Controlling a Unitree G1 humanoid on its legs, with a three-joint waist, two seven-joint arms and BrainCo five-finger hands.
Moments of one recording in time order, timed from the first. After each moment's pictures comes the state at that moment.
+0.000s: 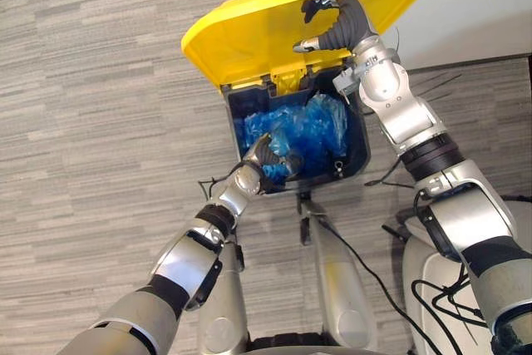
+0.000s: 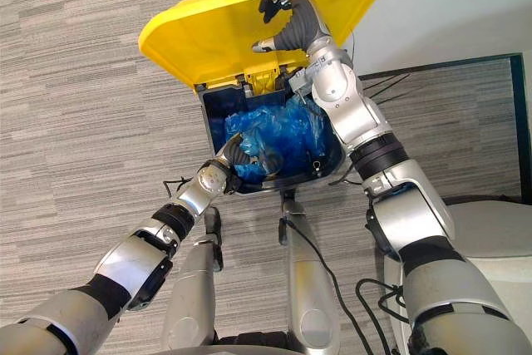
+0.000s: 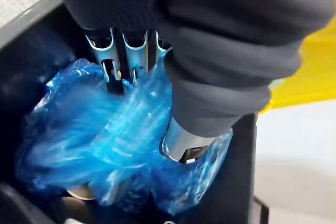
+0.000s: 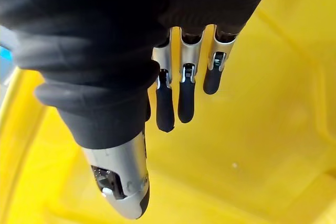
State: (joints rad) left arm -0.84 0.09 -0.39 1.02 0.45 -0.07 0.14; right arm -1.09 -0.45 0.41 0.51 -0.05 -0.13 -0.15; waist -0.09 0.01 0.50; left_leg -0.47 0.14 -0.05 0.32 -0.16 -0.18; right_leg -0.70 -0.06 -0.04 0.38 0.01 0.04
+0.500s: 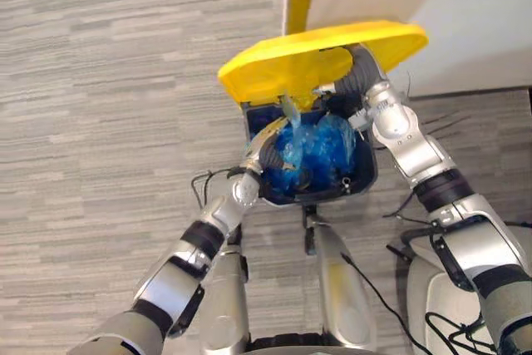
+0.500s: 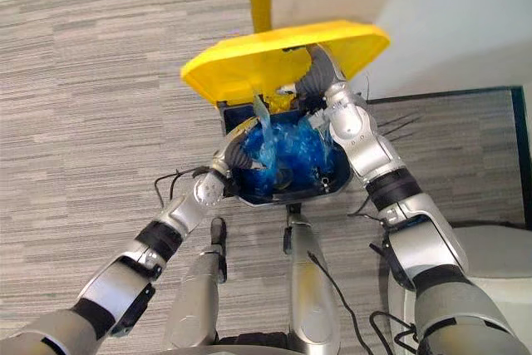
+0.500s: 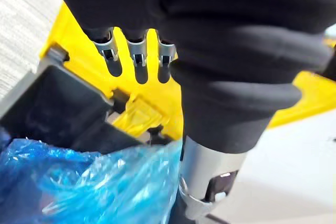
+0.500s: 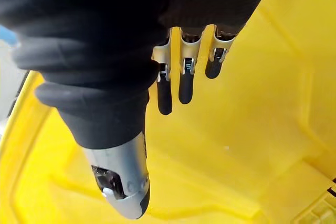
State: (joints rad) left arm -0.34 0.20 -0.31 0.42 0.33 -0.17 0.19; right arm -0.70 -0.52 0.26 0.44 -0.13 -0.14 -0.13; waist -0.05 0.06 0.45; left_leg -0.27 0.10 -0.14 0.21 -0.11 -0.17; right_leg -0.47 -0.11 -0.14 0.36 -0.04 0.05
